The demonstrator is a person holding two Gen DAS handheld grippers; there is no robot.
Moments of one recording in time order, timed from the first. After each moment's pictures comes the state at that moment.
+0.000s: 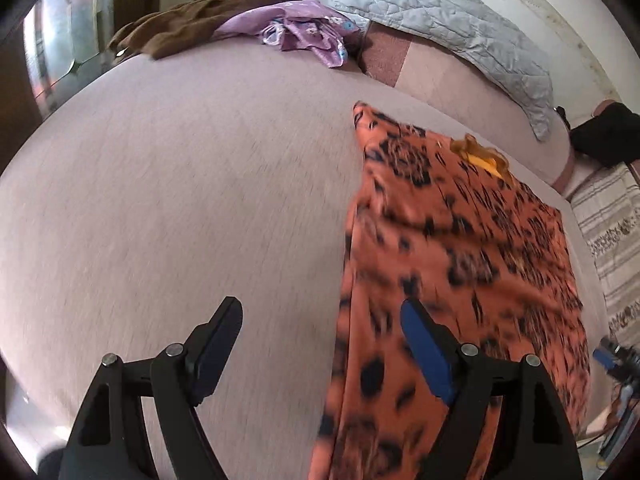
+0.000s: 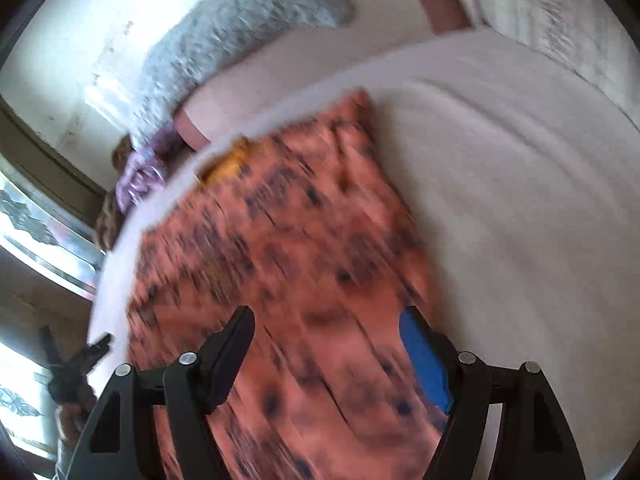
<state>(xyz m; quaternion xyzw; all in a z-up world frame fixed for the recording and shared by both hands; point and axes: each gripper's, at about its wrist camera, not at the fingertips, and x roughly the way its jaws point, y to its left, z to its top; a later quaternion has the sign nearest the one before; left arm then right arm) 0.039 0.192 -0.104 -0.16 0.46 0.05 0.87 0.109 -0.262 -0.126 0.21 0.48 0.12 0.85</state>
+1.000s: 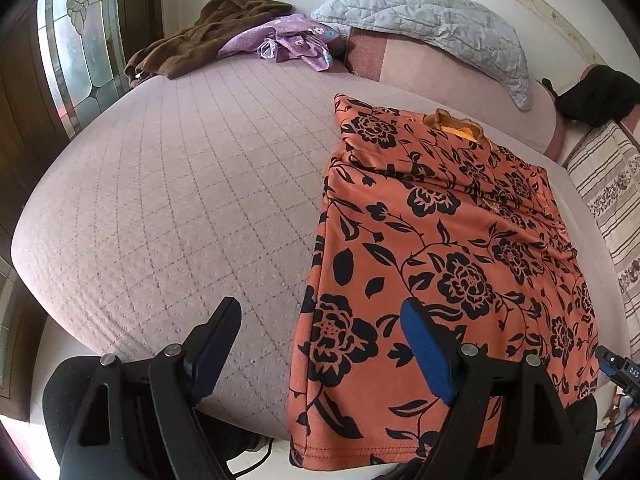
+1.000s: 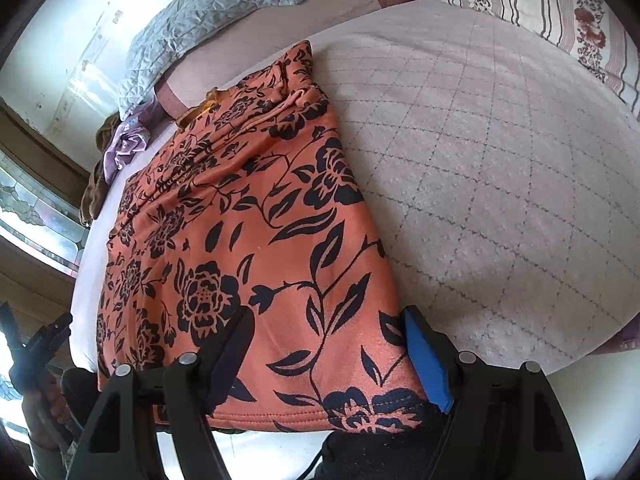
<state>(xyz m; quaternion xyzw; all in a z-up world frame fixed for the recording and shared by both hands) -0.036 0.143 -0.074 -0.10 0.46 0.08 0.88 -0.002 -0.278 -0.160 0.20 0.49 0.09 0.84</state>
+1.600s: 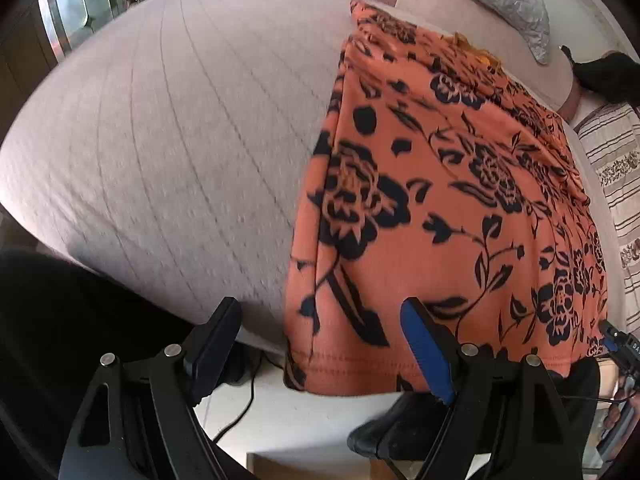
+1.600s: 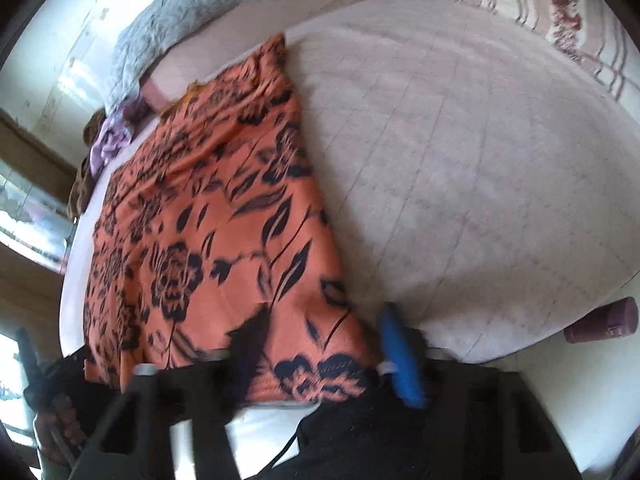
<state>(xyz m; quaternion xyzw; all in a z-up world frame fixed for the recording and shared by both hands) -0.070 0.136 -0.145 -0.15 0.55 0.07 0.82 -0.016 -0.299 -0.171 0.20 0.52 0.08 0.82</state>
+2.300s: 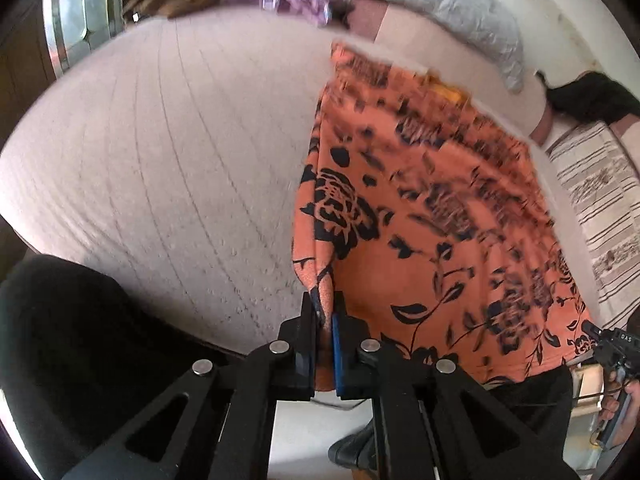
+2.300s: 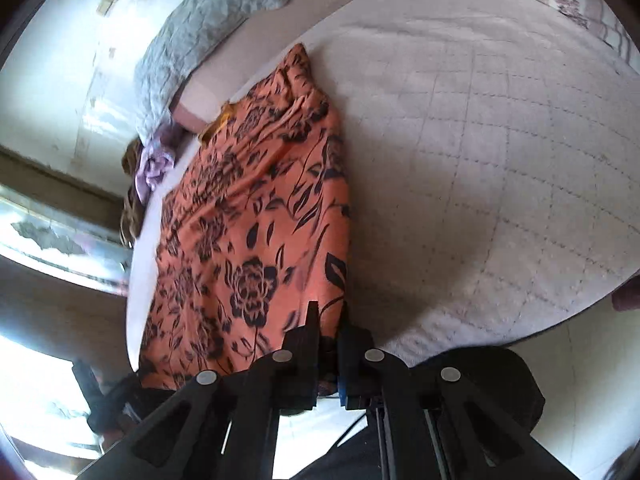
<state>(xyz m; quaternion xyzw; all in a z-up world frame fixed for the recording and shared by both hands) -0.075 0.135 -0.116 -0.17 0.52 0.04 0.84 -0.015 -0.312 -0.147 0.31 0.51 0.14 0.79</state>
